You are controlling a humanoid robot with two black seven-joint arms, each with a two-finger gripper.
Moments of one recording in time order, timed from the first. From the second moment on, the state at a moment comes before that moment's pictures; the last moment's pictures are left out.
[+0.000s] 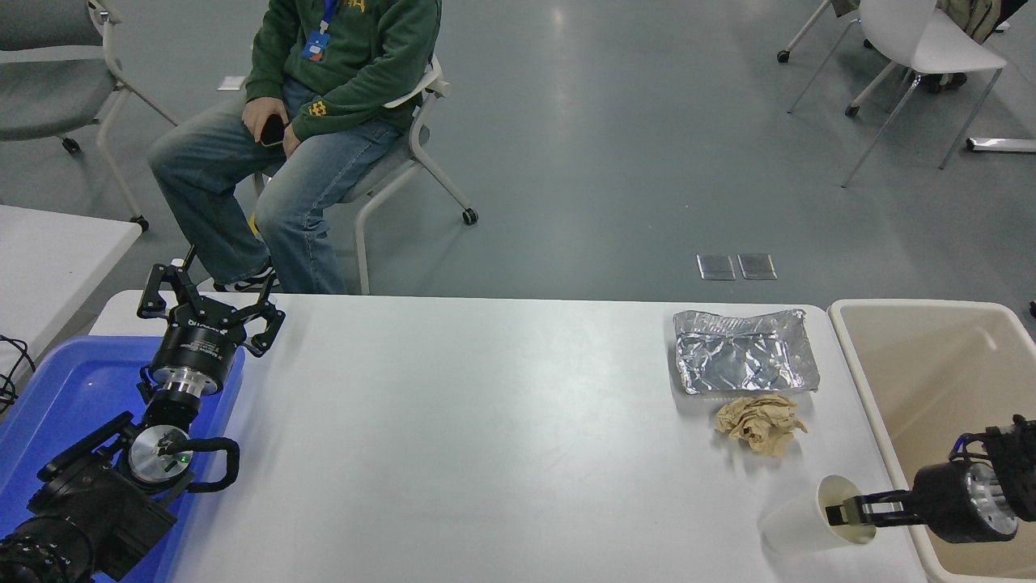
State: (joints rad) left arm -0.55 0.33 -0.83 -0.45 -0.19 -0.66 -0.49; right arm 1.00 -0.86 -0.52 1.03 -1.19 0.19 0.61
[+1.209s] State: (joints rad) left arm -0.55 0.33 -0.83 -0.45 -0.19 -0.66 -0.49; right arm 1.21 -0.90 -0.41 1.04 -0.92 0.35 0.66
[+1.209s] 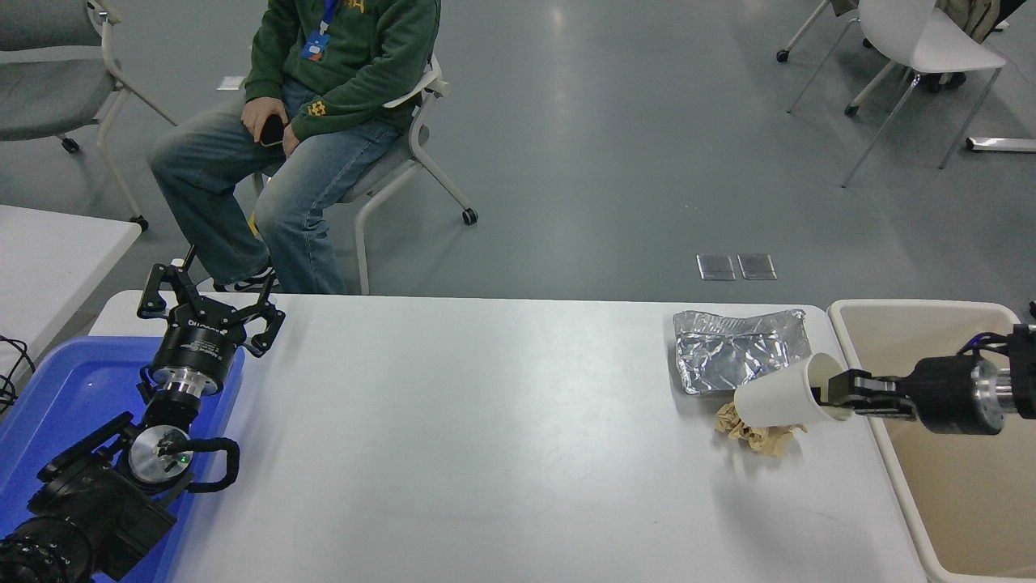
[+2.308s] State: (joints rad) left arm -0.55 0.33 -0.83 -0.45 -0.19 -0.66 -0.49; right arm 1.53 -0.99 -0.38 1.04 -0.88 0.60 0.66
